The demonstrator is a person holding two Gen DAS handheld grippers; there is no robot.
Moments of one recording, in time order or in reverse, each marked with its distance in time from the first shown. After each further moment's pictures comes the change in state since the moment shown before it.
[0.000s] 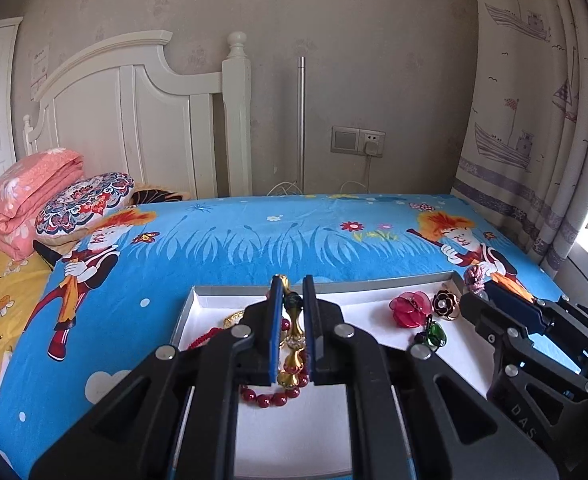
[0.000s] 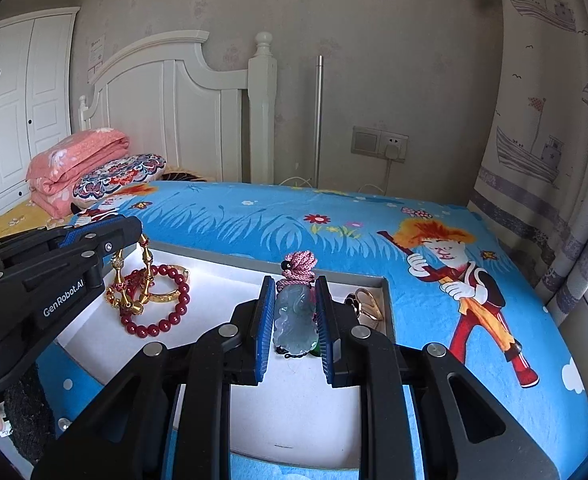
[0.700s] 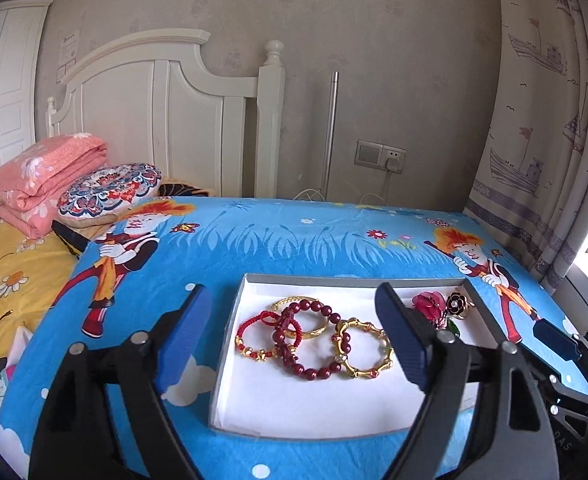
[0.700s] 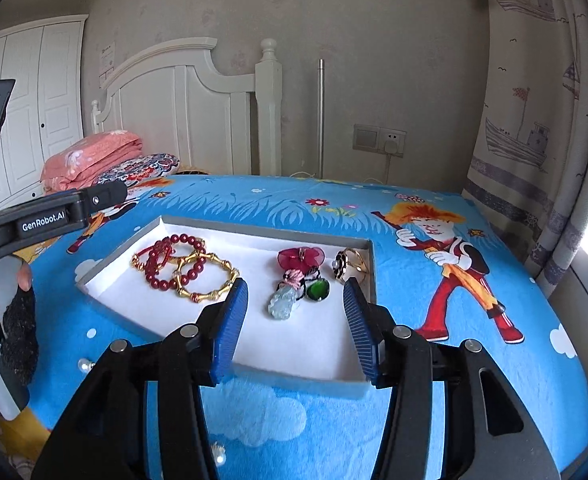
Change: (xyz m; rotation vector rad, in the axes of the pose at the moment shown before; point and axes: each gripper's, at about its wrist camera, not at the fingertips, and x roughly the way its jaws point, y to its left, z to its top) left arm -0.055 0.044 -0.018 -0.077 -0.062 0.045; right arm -0.059 -0.012 -0.041 0.003 -0.019 0.047
